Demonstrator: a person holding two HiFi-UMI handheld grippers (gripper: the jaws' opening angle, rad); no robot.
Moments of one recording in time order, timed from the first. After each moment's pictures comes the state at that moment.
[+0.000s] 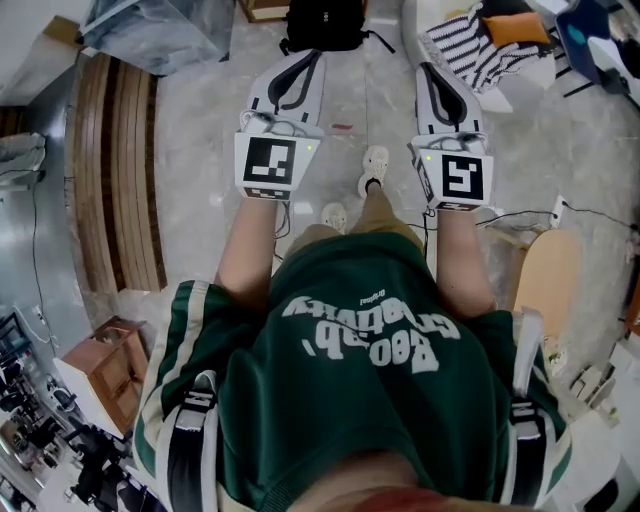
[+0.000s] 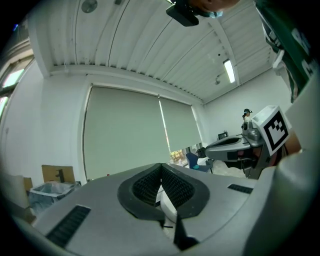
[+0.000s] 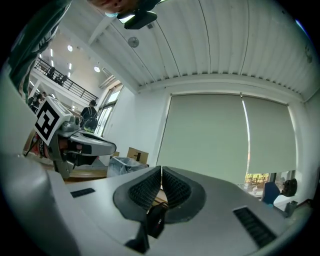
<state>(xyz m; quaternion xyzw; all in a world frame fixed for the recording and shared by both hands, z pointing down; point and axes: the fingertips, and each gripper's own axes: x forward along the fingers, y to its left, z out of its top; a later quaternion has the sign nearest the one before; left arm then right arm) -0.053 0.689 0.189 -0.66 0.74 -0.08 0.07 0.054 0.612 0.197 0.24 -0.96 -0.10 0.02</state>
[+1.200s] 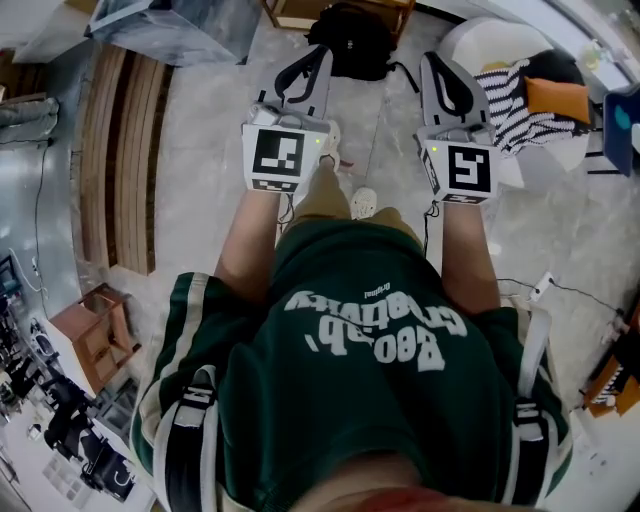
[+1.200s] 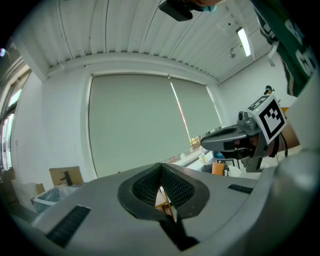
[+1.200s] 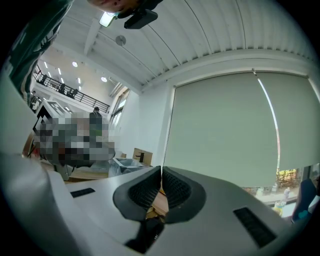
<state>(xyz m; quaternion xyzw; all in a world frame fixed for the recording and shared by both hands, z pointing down) -0.216 0.380 0.227 -0.59 0.80 -0.14 0.04 -0.133 0.284 0.225 0.13 -0.99 -0.08 0.01</state>
